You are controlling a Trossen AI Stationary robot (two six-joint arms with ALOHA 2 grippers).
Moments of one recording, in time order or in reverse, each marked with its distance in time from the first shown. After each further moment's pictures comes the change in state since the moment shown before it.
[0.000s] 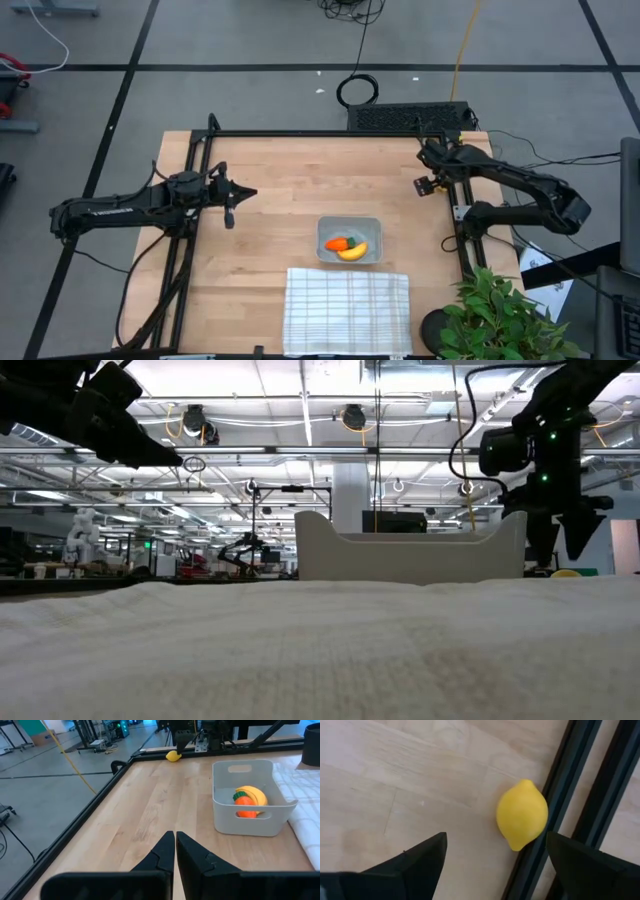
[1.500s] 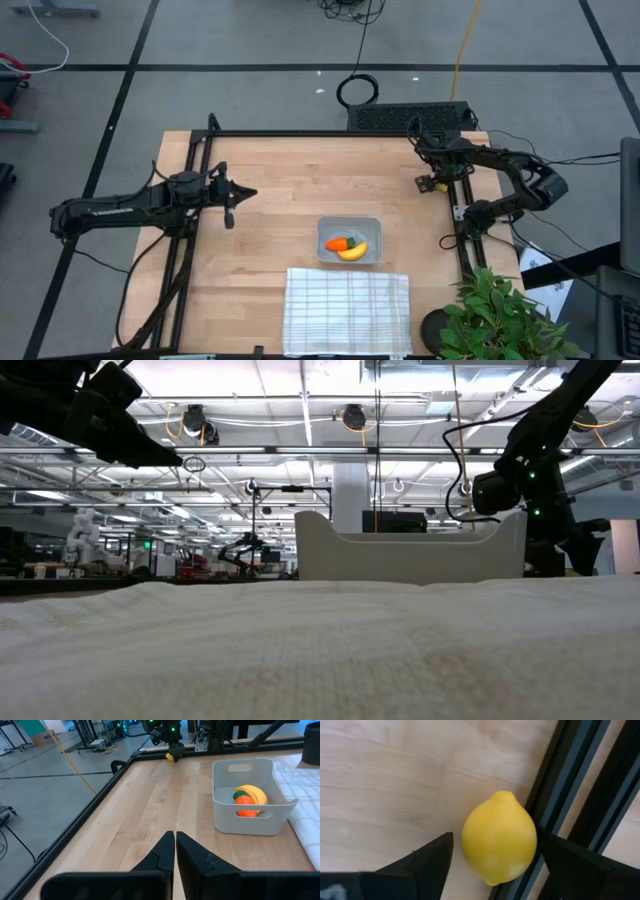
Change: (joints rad) left arm 0.000 0.000 0.000 -0.003 0.000 0.003; right arm -0.176 0.283 0.000 0.116 0.008 -0.111
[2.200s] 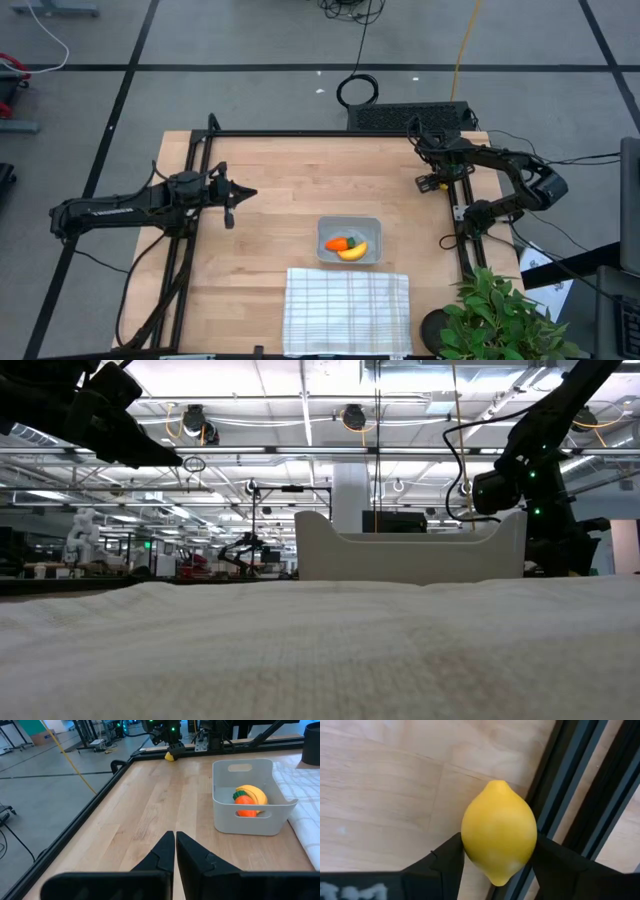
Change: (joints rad) left arm 0.000 0.000 0.000 0.000 0.000 -0.002; right arm 0.000 0.001 0.001 0.003 -0.002 -0.004
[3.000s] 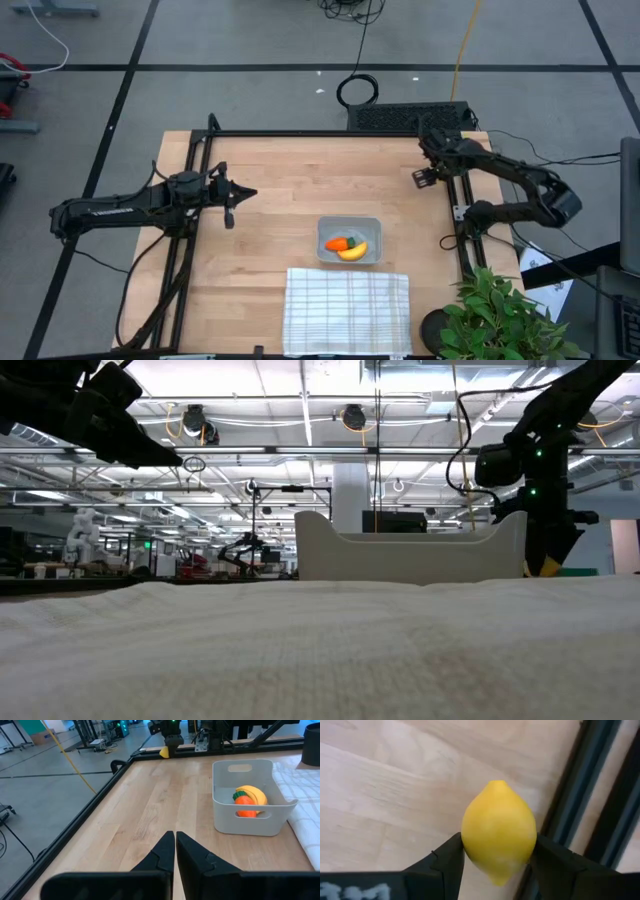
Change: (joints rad) left arm 0.000 0.000 0.000 0.000 0.000 -0.004; right arm 0.020 -0.175 -0.001 0.036 -0.062 -0.028
